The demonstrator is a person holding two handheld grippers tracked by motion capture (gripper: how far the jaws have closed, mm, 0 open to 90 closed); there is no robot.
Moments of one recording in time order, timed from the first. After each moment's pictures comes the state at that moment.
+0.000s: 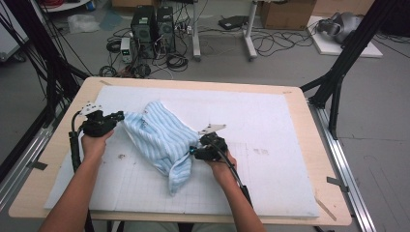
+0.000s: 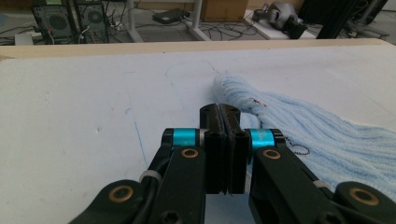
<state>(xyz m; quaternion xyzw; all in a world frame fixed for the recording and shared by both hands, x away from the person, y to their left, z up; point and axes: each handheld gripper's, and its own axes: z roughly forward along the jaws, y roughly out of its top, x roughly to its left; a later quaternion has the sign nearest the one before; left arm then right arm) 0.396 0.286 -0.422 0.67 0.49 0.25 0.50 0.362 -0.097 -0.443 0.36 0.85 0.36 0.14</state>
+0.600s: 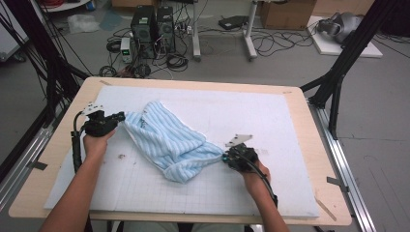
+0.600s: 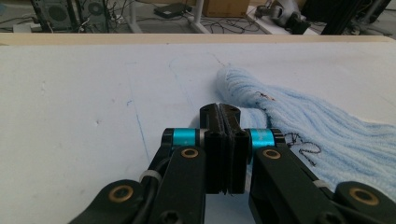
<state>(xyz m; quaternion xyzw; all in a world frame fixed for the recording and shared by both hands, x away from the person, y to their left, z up) 0.405 0.285 -0.432 0.66 0.50 0.25 0.50 0.319 -0.192 -0.430 0.36 0.87 0.29 0.18</state>
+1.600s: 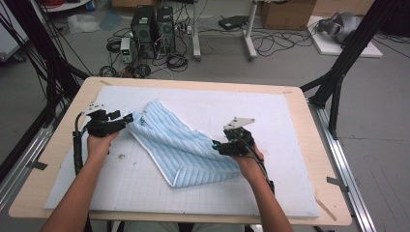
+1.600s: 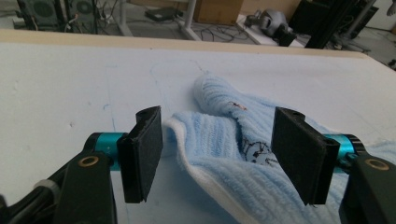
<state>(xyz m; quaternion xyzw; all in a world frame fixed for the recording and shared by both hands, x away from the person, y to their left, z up) 0.395 0.277 -0.424 0.64 0.50 0.23 0.53 0.363 -0.166 -0.402 0.34 0.84 0.38 0.18</state>
